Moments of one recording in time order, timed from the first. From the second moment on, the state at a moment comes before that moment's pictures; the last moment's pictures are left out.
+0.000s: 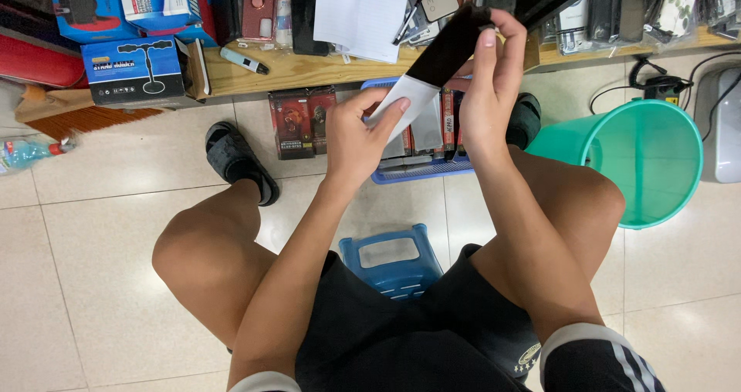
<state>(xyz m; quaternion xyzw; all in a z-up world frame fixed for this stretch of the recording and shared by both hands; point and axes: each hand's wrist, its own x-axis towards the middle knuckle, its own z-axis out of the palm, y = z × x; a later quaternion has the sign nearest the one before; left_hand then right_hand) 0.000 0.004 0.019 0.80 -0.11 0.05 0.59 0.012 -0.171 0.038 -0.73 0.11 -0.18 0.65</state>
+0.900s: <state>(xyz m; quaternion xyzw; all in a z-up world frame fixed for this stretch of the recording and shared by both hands) 0.012 0.020 0.014 0.75 -0.03 -0.04 0.66 0.006 -0.165 0.034 -0.84 -0.06 -0.13 0.52</state>
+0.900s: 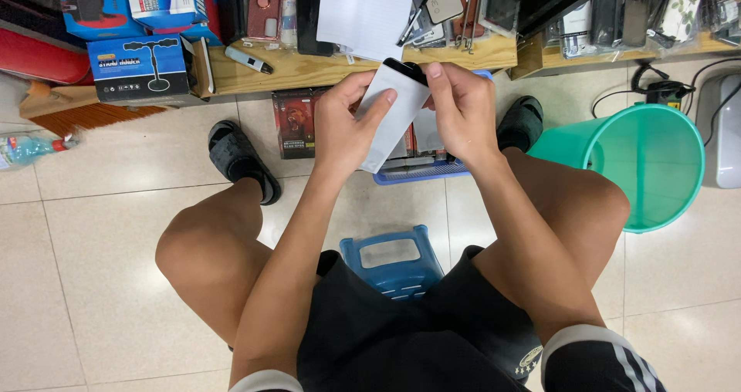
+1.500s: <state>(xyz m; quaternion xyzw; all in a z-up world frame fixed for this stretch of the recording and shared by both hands) 0.013 0.022 0.015 0.72 -0.04 -0.02 0.69 0.005 -0.164 0.030 -0.81 -0.11 -0.13 0.56</state>
